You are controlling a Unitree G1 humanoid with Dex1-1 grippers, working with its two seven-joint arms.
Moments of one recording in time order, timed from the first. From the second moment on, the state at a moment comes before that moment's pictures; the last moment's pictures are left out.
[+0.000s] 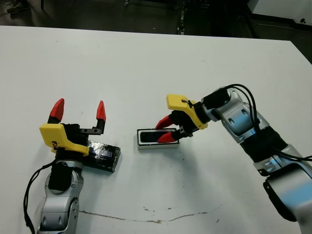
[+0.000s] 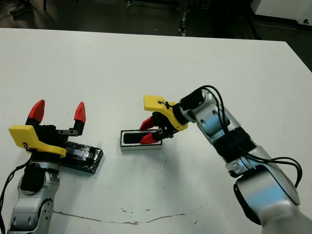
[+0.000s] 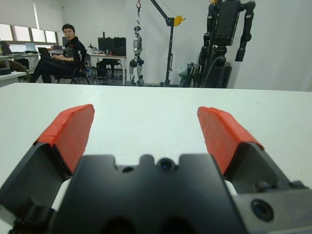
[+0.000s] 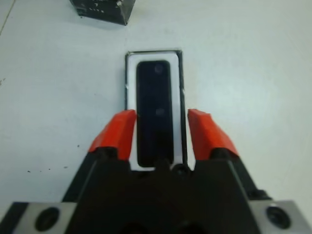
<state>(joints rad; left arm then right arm) 0.08 0.12 0.09 -0.26 -0.13 -0.09 -0.07 -0.84 -0.46 0.55 0.34 0.02 0.44 1.34</state>
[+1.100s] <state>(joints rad) 0.08 0.13 0.10 -0.26 -0.17 -0.10 -0.09 -0.63 -0.48 0.01 0.05 0.33 0.53 1.01</state>
